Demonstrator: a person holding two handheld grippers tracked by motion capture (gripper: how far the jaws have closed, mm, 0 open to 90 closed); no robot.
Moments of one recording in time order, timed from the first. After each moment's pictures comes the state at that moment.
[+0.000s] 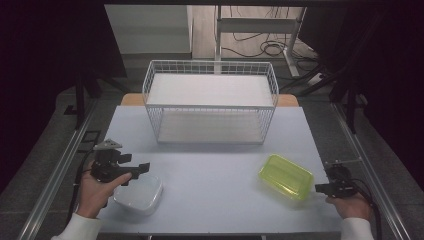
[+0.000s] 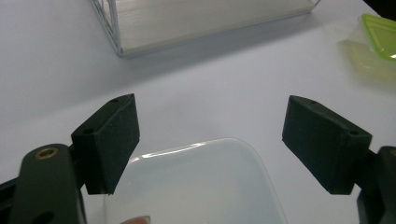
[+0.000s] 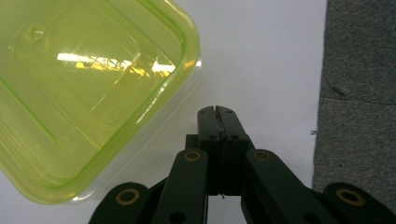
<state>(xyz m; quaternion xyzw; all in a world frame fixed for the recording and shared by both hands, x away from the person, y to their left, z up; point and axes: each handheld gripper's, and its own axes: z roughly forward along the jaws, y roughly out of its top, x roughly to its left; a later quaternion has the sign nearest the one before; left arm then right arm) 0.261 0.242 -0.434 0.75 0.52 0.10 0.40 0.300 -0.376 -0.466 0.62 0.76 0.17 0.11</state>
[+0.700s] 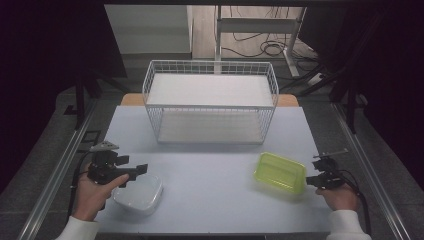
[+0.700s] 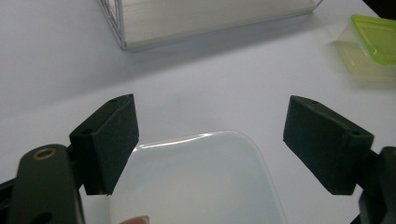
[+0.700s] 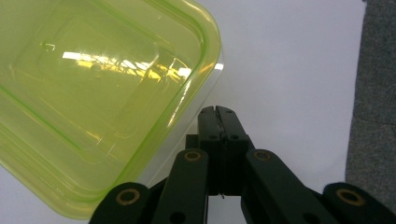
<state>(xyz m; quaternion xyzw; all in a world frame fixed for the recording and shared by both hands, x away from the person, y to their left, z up) 0.255 0.246 -0.433 0.74 0.53 0.10 0.40 0.322 -0.351 -0.466 0.60 0.78 0.17 0.12</state>
